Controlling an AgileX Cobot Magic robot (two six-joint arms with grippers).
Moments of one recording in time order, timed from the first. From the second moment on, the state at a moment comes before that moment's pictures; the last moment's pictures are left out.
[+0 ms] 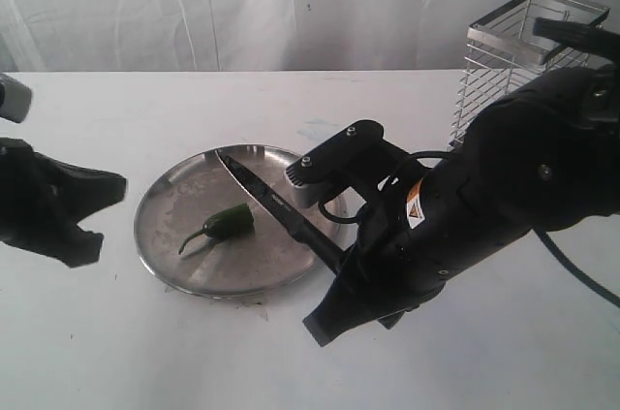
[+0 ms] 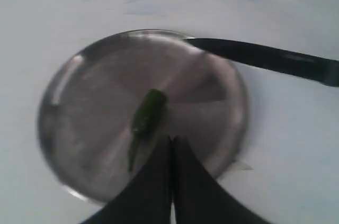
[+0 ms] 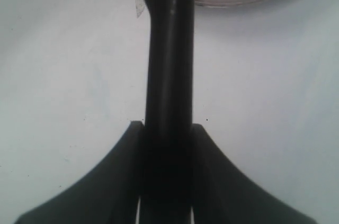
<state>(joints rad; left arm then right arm) -0.10 1.09 -0.50 1.66 -0.45 -1.45 0.77 1.43 -0.91 0.09 0.68 -0.07</state>
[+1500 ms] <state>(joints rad) -0.24 1.25 -0.78 -0.49 1.02 0.99 0.77 1.43 -0.91 0.00 0.69 -0.06</state>
